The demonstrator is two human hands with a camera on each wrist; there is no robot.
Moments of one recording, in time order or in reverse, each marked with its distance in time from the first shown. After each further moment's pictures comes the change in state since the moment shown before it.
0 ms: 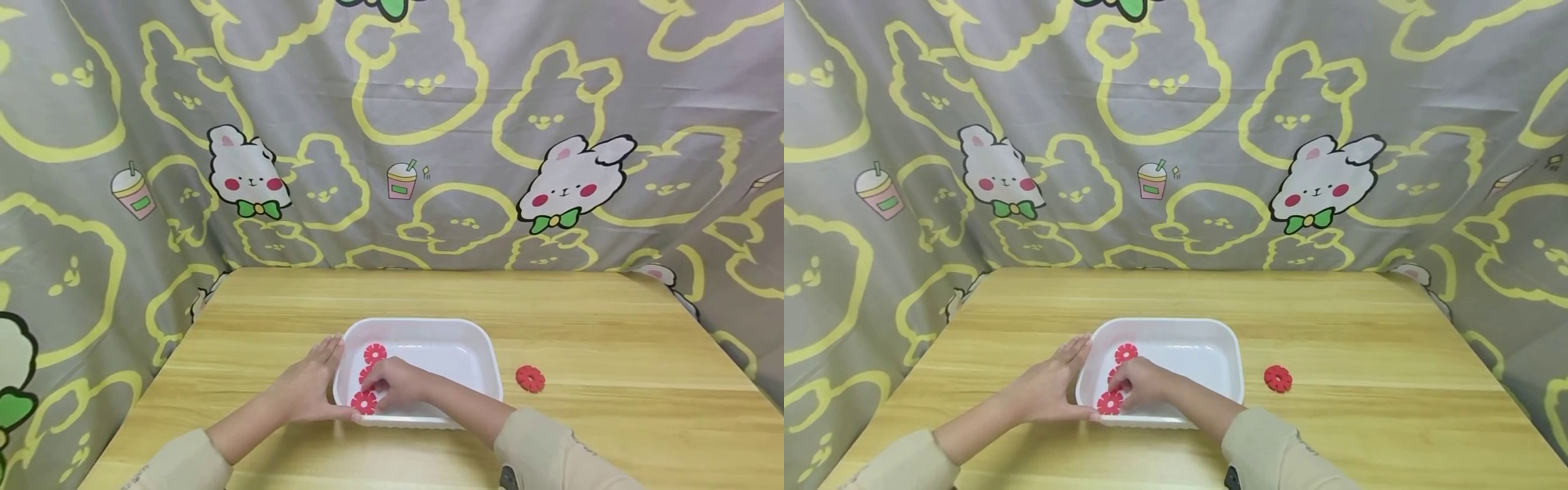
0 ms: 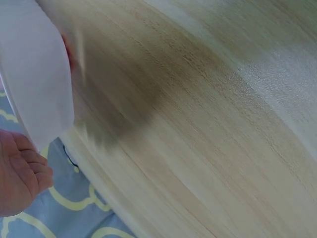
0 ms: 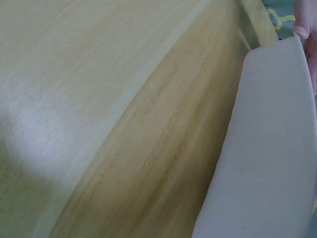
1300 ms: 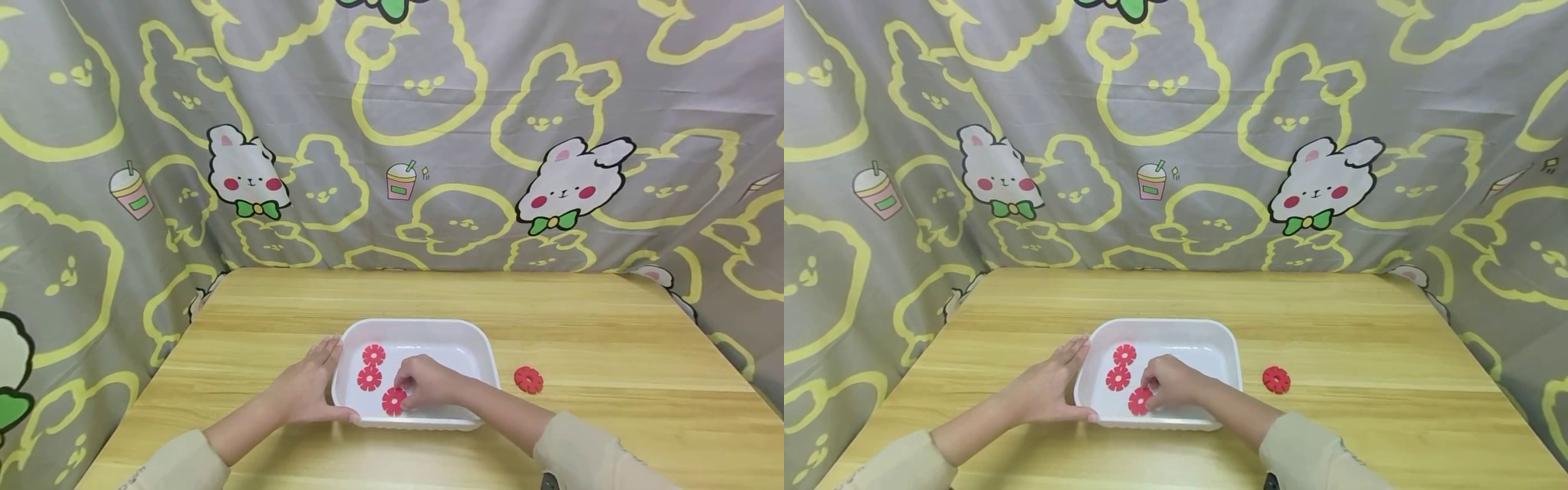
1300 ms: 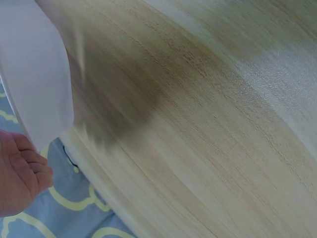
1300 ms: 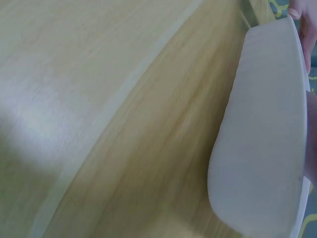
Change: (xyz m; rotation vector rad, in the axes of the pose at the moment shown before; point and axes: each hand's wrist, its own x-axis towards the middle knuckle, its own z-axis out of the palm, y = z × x) left_hand 0.000 0.000 0.000 0.005 -0.005 0.001; right_hand -0.038 0.017 -0.017 -0.026 0.082 0.057
